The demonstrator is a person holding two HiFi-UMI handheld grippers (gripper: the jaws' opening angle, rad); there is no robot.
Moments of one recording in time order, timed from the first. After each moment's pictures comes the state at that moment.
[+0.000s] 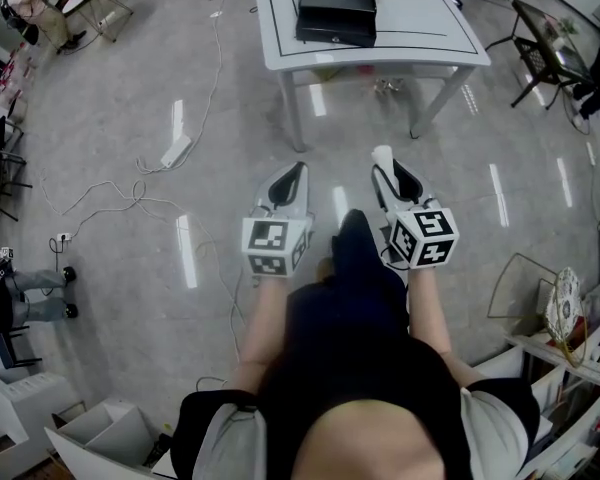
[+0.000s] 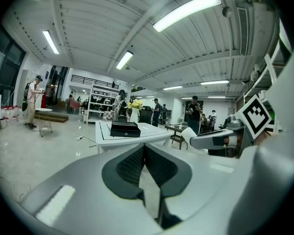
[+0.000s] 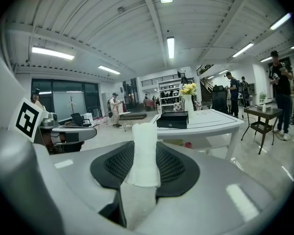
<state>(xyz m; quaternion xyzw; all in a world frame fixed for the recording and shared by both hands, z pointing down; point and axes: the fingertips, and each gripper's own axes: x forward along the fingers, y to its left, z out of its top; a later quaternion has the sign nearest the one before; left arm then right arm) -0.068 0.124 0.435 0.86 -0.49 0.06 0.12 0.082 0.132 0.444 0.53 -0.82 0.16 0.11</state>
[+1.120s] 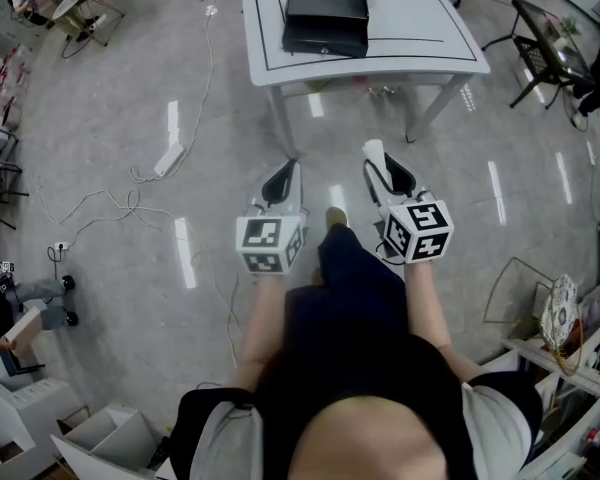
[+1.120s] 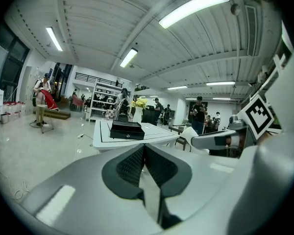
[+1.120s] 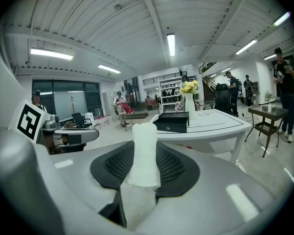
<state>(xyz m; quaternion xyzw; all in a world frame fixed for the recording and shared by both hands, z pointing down) -0.048 0.050 0.441 0.85 -0.51 0.06 0.13 0.099 0.057 0.444 0.52 -0.83 0.17 0.11</state>
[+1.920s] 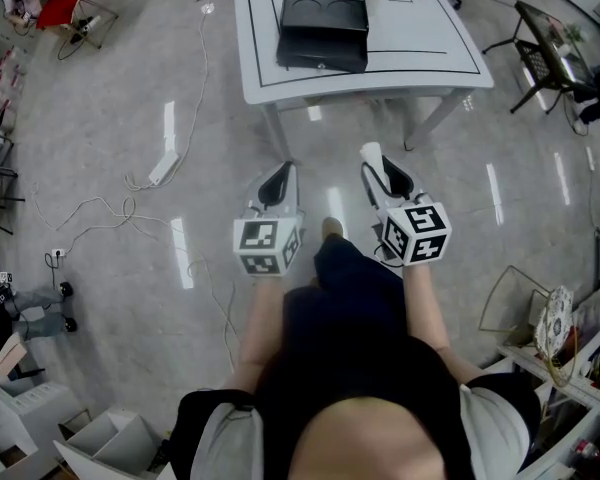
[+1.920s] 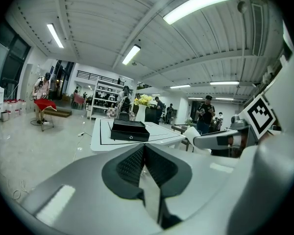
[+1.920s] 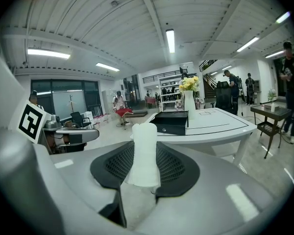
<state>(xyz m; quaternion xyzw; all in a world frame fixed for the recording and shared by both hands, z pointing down) -0.039 -0.014 0.451 0.84 -0.51 0.06 0.15 0.111 -0.006 0.452 0.51 -0.83 0.18 0.12</state>
